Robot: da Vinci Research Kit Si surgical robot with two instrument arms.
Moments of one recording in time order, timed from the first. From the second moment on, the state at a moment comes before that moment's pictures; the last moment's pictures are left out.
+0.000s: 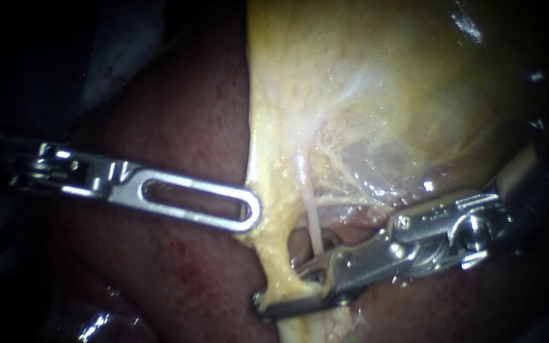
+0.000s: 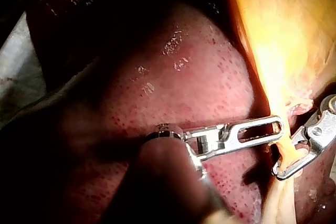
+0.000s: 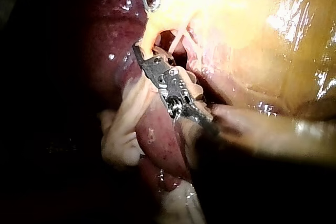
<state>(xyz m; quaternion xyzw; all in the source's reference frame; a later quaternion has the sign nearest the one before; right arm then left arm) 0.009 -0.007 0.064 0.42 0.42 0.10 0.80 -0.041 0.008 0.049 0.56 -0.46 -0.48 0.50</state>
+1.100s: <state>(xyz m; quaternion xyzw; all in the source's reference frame) 0.008 -0.005 0.064 0.36 0.45 0.10 0.81 -0.041 0.008 0.049 0.56 -0.46 -0.48 0.50</state>
